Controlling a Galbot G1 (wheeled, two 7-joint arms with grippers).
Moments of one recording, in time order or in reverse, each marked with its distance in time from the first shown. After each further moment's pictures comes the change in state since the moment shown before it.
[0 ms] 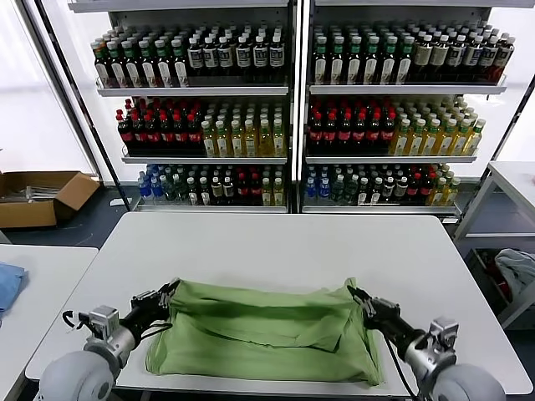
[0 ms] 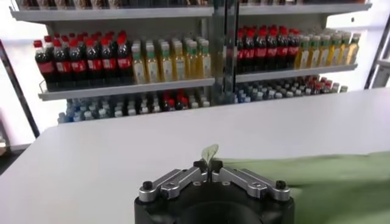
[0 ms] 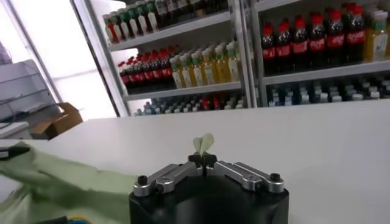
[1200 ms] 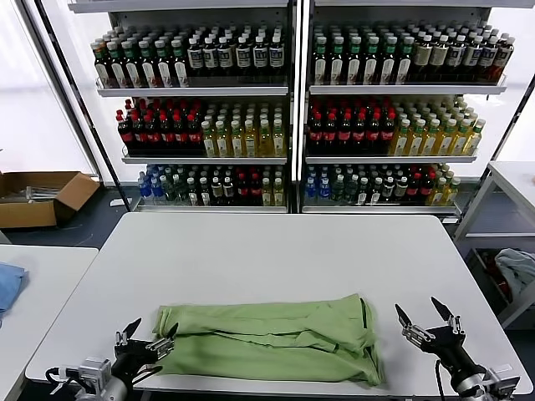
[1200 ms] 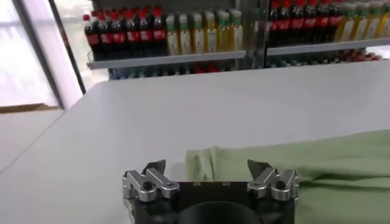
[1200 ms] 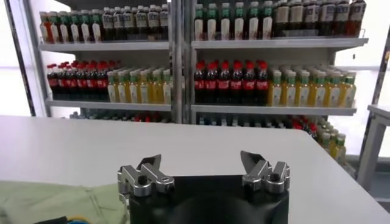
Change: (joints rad) left arm 0.208 -0.165 -0.039 -0.053 0.132 -0.054 -0.103; right arm -0.141 0.018 0.214 -0.115 -0.101 0.357 0.010
